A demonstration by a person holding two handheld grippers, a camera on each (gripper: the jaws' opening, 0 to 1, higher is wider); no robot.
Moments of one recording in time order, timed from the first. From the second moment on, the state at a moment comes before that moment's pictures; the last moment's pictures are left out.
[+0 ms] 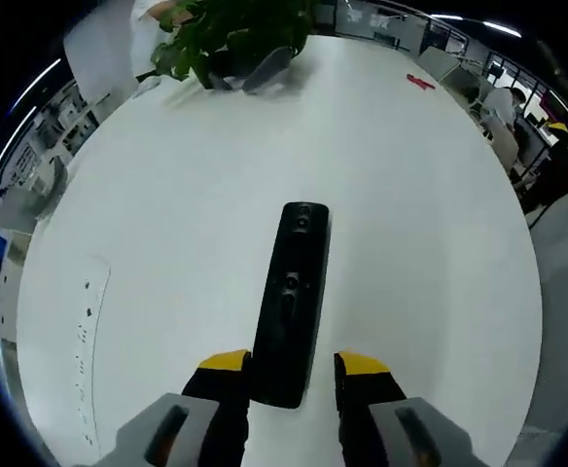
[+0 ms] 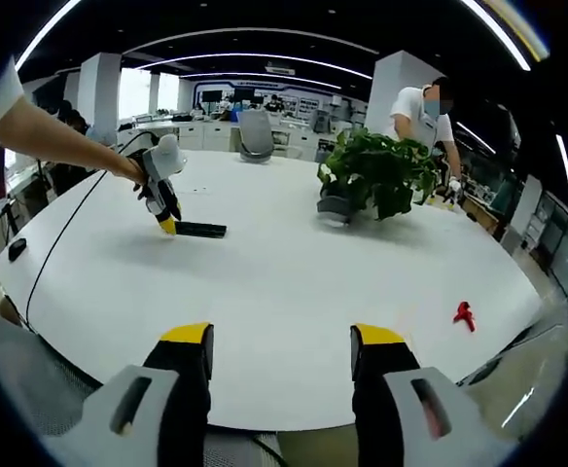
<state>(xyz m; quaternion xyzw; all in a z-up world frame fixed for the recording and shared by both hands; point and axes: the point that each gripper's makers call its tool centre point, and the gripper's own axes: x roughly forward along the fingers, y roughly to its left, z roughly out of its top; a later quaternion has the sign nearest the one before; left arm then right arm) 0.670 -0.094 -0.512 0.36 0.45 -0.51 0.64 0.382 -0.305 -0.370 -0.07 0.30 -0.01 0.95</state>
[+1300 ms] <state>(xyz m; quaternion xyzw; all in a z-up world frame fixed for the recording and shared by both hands) 0.657 -0.092 -0.517 0.42 0.45 -0.50 0.61 0.381 -0.305 -0.364 -0.07 0.28 -0.01 0.96</state>
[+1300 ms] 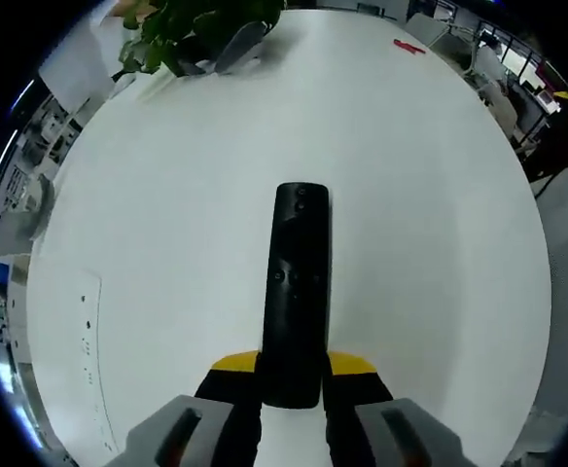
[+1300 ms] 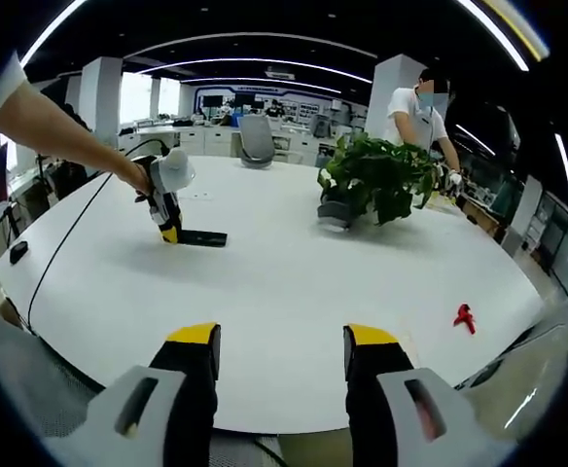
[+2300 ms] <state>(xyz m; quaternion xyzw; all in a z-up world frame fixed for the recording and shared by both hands) 0.616 -0.089 -0.521 0.41 0.45 -0.51 0.61 0.381 -0.299 -0.361 -0.07 0.28 0.00 0.96</state>
